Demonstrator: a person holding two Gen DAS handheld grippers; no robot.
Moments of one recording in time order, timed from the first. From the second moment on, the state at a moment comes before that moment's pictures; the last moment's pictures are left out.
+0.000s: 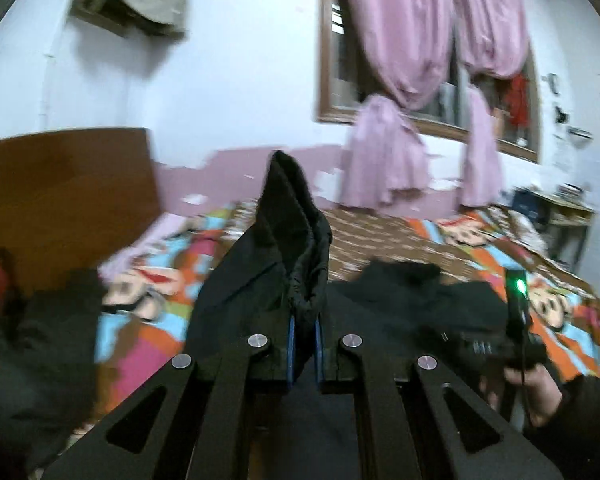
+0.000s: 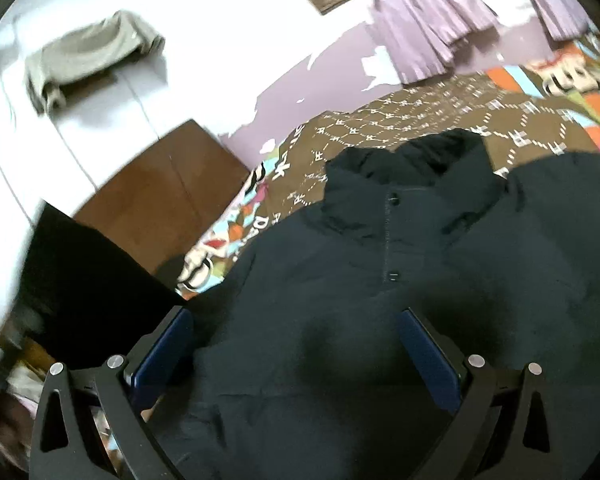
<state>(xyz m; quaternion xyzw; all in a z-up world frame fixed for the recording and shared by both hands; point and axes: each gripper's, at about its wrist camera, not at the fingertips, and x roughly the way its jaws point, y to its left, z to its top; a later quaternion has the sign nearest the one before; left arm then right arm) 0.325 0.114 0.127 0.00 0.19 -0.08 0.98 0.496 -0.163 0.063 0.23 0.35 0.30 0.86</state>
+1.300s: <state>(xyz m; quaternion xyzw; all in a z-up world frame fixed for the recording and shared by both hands) 0.329 -0.007 0.001 0.01 0.31 -0.26 0.91 0.431 -0.255 0.077 0.24 0.32 0.25 0.88</state>
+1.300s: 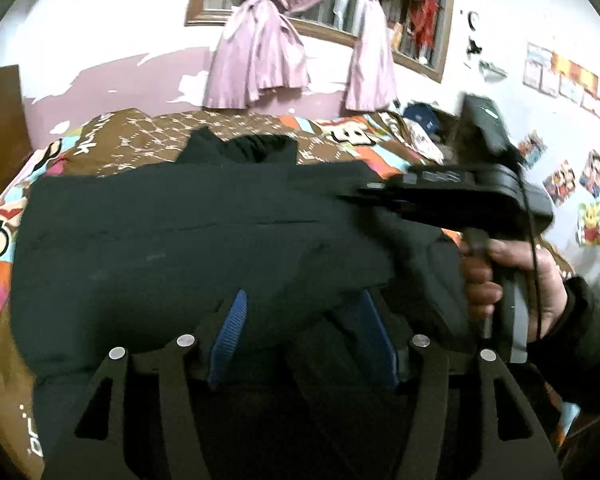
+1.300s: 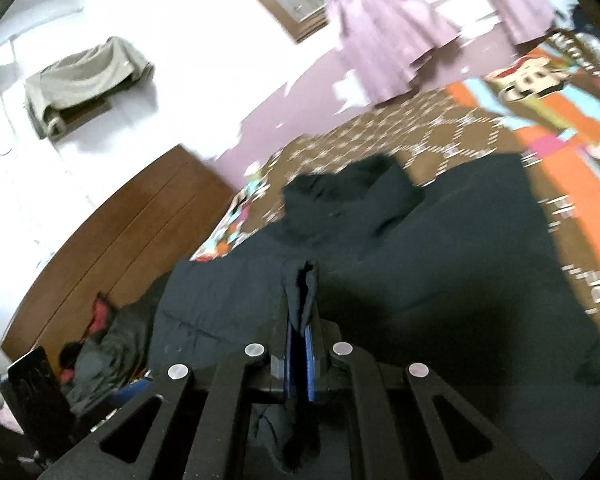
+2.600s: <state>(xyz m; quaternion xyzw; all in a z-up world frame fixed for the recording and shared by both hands) 0.427 0.040 -0.056 0.01 0.40 -0.09 0.91 0.467 -0.221 -0.018 -0.01 0.37 0.13 0.92</state>
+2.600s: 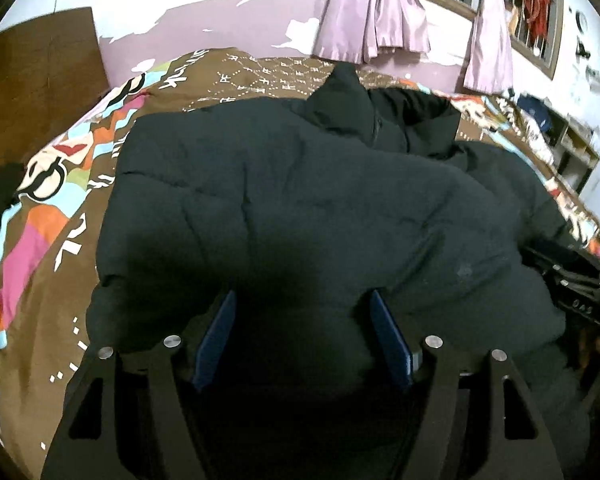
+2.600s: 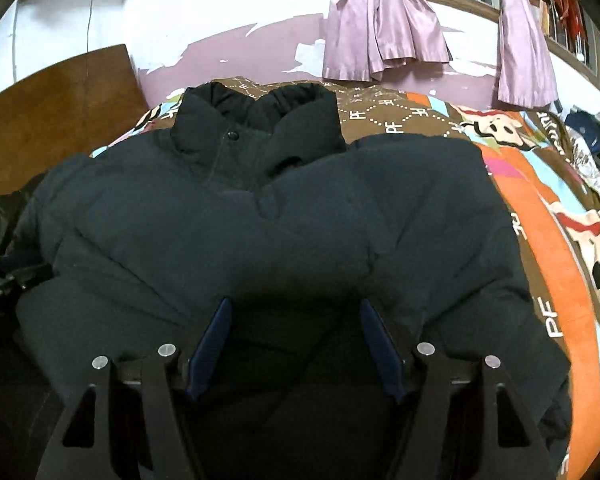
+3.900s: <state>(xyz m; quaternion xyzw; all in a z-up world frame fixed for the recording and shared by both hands) 0.337 0.027 0.085 -0.07 0.37 -0.08 0.92 0.342 -0.253 0.191 0.06 0.36 0.19 0.91</state>
